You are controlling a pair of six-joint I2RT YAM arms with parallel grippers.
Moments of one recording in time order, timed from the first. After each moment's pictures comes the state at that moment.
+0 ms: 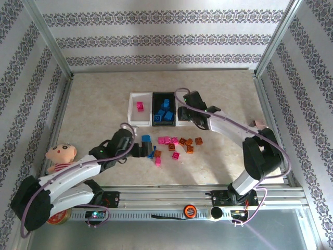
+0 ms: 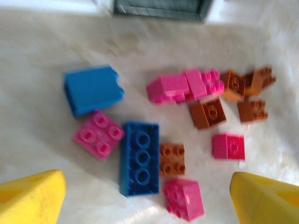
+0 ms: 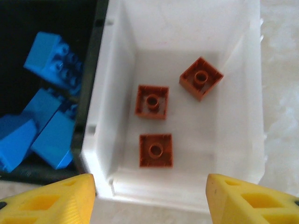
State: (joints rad) left arm -0.70 1.04 0.51 -0.25 0.06 -0.62; right arm 0.53 1.59 1.07 -0.36 0.16 0.43
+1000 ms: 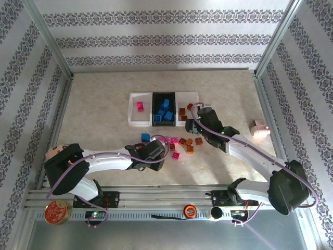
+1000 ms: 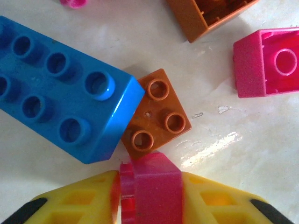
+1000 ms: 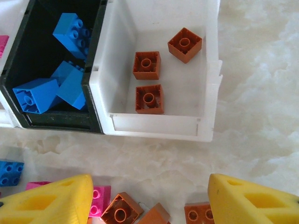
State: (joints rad) left arm -0.98 1.49 0.70 -0.31 -0.08 -0.59; right arm 0.54 1.22 0.77 -0.32 0.14 0.50
